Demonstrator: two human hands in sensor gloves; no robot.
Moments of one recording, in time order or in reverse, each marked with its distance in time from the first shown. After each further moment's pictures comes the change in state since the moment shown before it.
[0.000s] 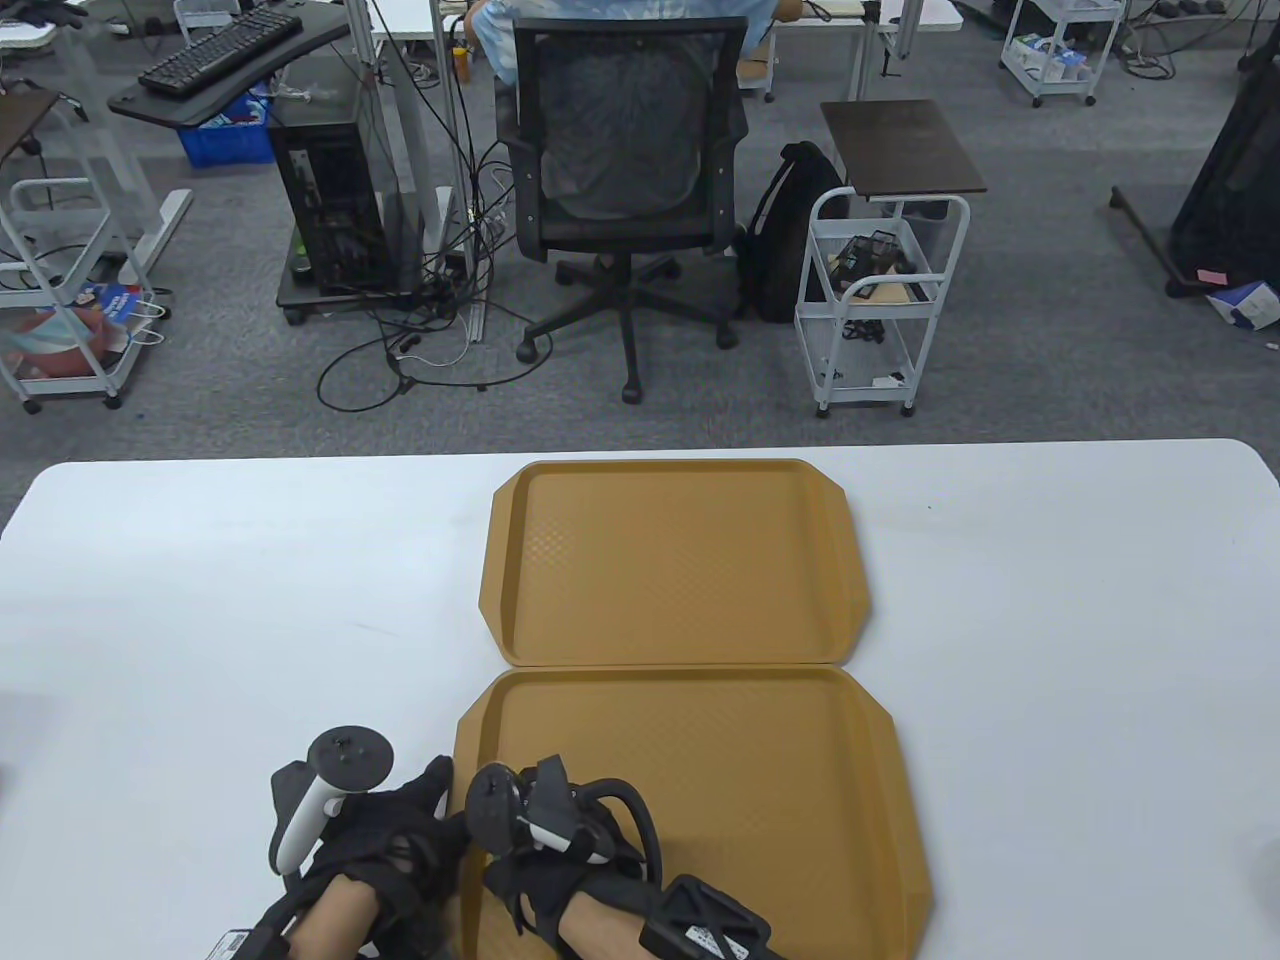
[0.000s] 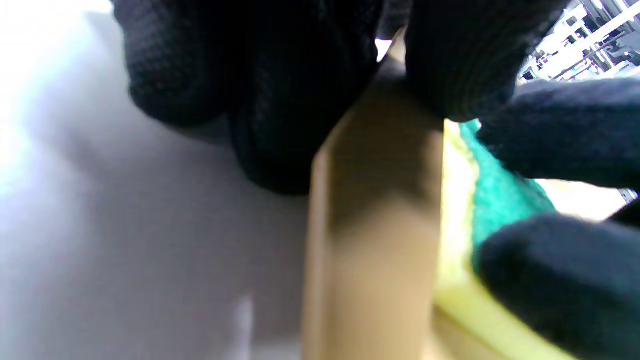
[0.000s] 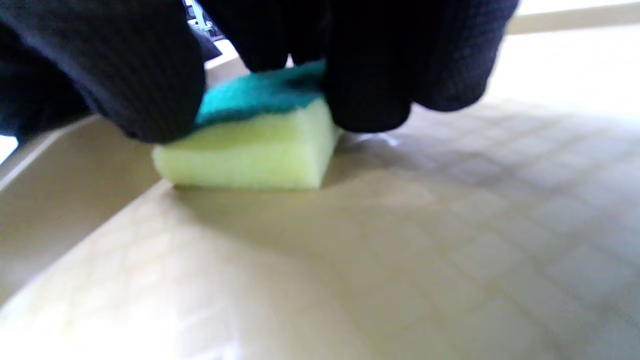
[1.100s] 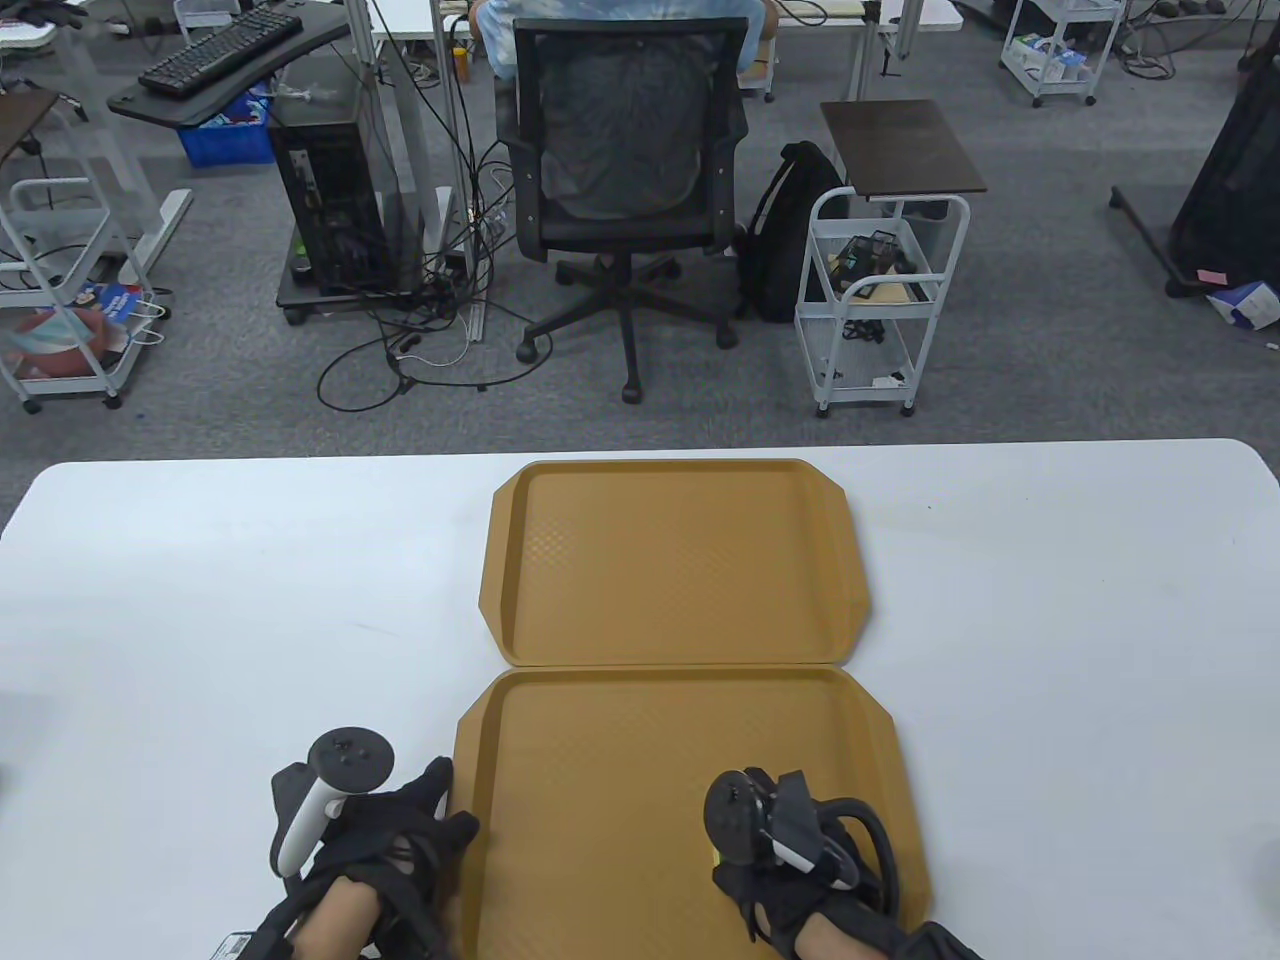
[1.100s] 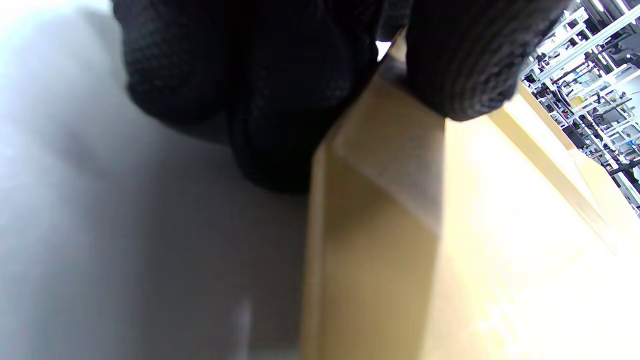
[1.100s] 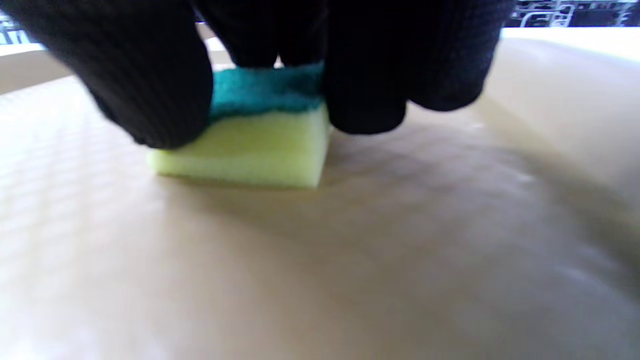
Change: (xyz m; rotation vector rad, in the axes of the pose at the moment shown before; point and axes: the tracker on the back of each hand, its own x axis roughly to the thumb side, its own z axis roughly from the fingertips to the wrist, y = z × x) left_hand 0.000 -0.001 0.001 0.010 0.005 -0.002; right_hand -0.192 -0.013 0.088 -0.027 0.235 0.047
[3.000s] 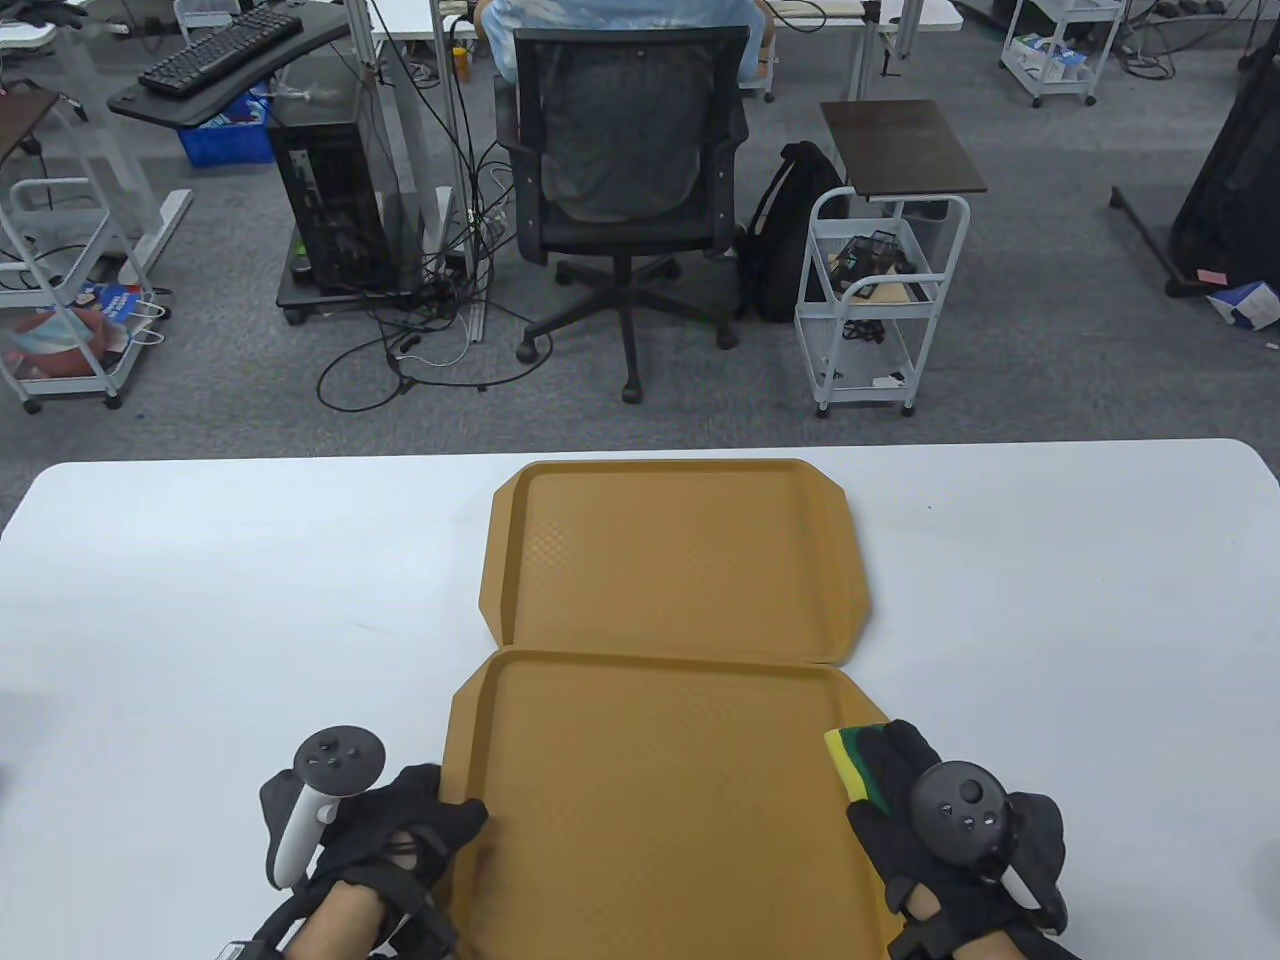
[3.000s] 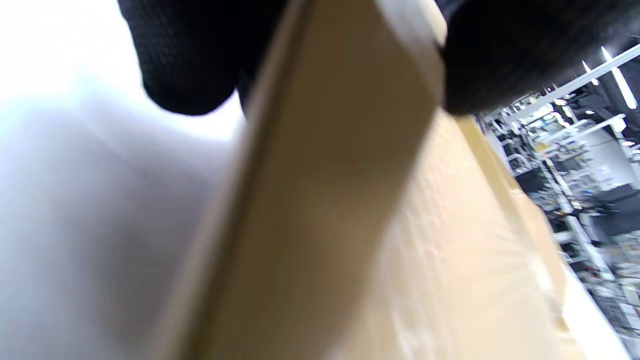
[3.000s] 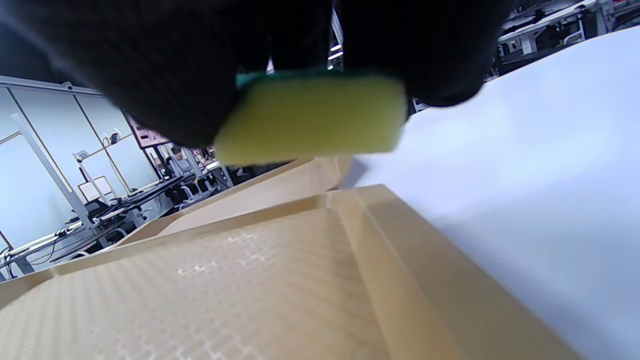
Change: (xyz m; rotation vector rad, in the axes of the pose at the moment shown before) left_hand 0.013 0.002 0.017 -0.032 -0.080 0.212; right_hand -0.107 -0.049 0.054 -0.379 0.097 -0.421
